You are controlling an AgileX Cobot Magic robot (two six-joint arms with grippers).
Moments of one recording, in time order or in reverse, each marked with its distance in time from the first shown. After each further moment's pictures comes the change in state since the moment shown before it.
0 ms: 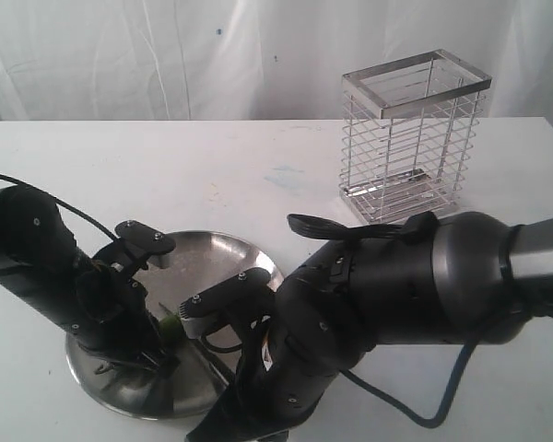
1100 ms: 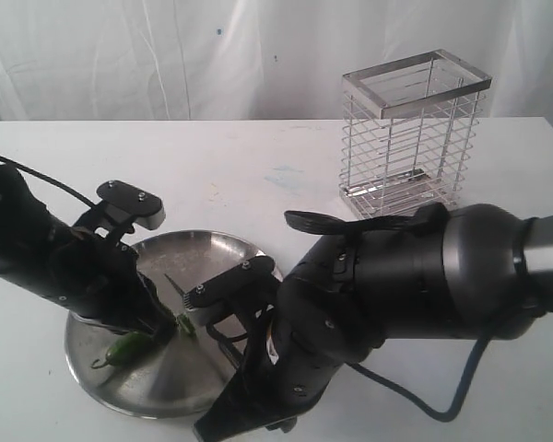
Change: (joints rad) left arm 0.000 -0.139 0.002 0.001 -0.037 -0.025; right arm 0.000 -0.021 -0.011 -0.130 0.025 0.100
